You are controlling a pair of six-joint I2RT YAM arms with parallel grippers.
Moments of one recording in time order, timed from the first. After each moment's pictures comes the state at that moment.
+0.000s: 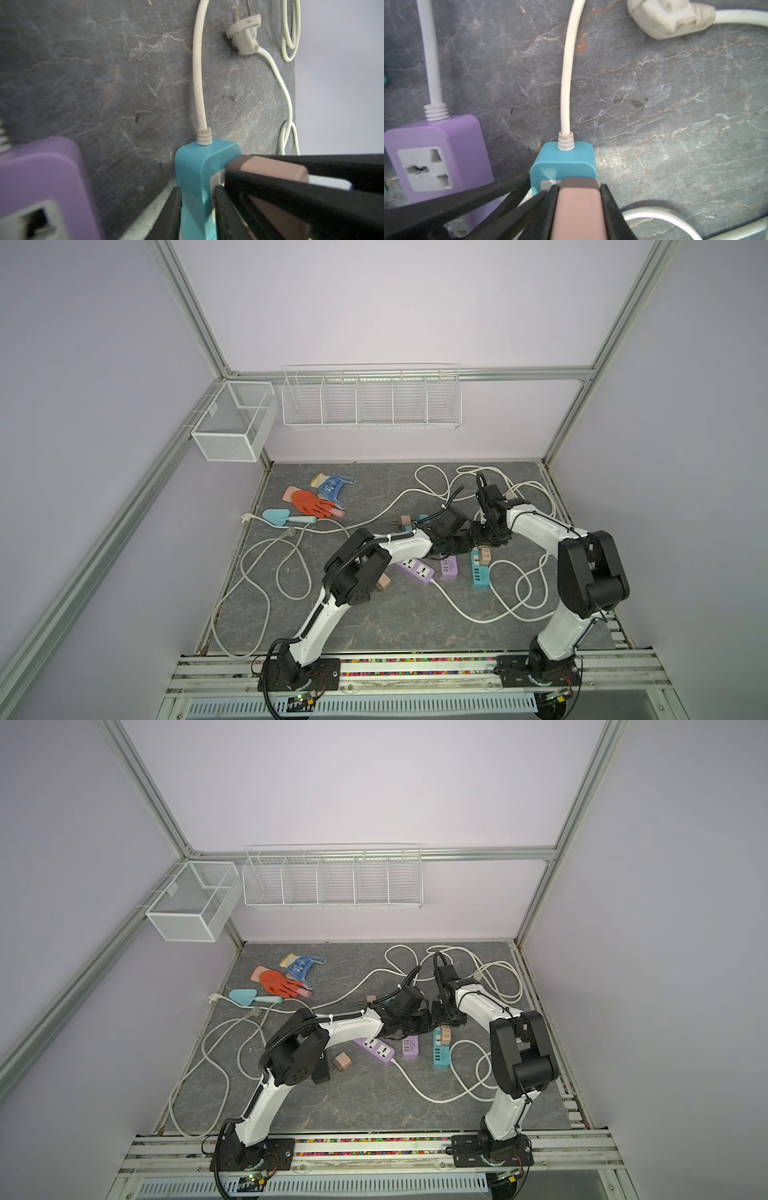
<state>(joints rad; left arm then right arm) -0.97 2.29 1.63 -0.12 0.21 -0.91 0.29 1.76 1.20 -0.76 0.05 0.36</state>
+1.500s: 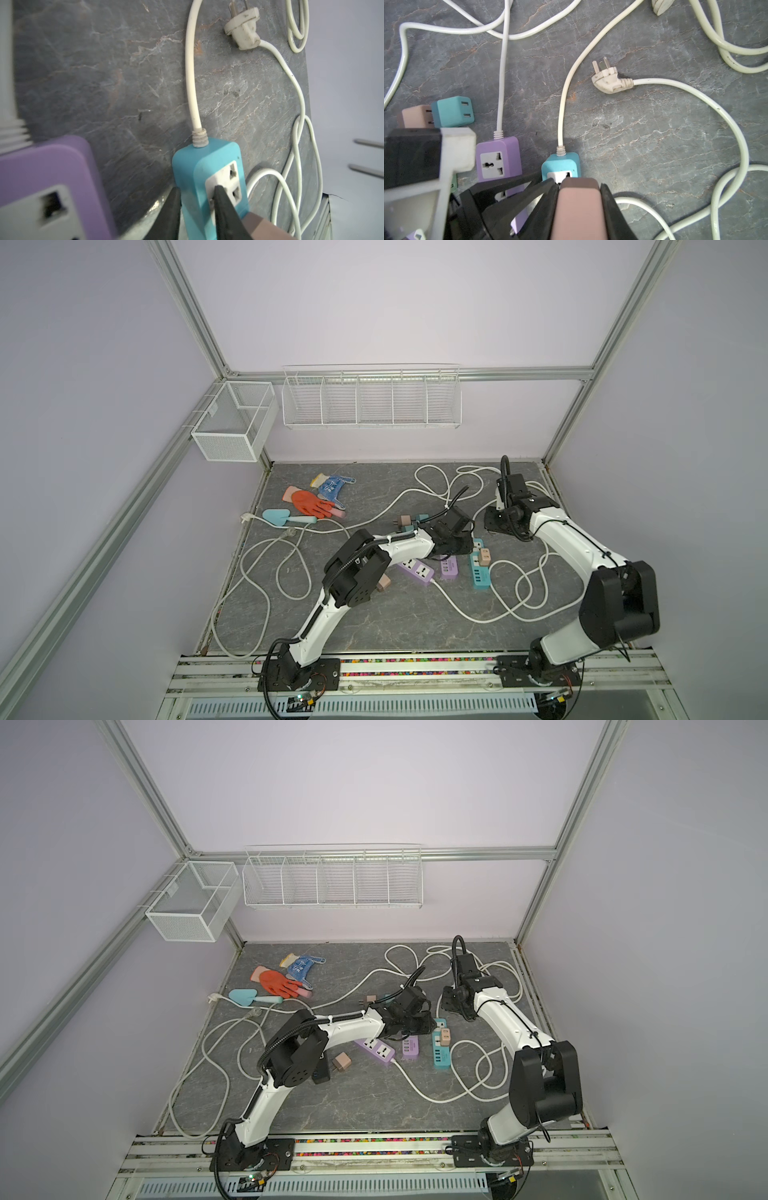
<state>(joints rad) -0.98 2.27 1.66 -0.20 0.16 -0.81 0.23 1.53 1.19 -0.74 0.05 0.36</state>
